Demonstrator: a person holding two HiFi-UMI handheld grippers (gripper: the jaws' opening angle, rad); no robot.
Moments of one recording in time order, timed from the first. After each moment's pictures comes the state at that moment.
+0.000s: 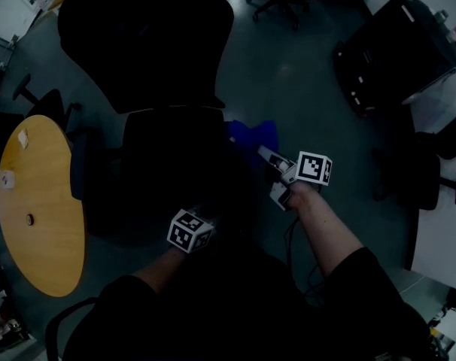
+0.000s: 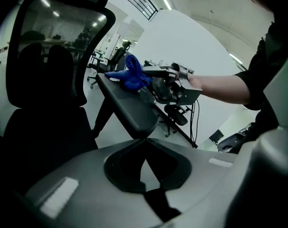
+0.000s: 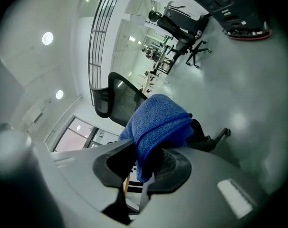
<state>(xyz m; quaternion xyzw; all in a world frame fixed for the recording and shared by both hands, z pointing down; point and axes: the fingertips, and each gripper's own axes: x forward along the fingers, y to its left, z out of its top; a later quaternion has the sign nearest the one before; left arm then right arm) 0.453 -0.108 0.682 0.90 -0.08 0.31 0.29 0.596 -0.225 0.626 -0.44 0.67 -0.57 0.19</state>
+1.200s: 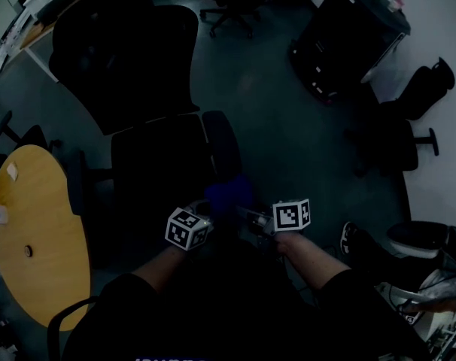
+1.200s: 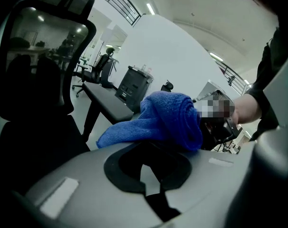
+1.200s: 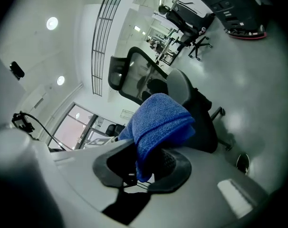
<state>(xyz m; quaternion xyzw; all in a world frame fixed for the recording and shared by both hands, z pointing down) 0.431 -0.061 0.646 0.93 -0.01 0.26 0.26 0.442 -0.041 0.603 -0.43 0.68 -0.58 0.13</state>
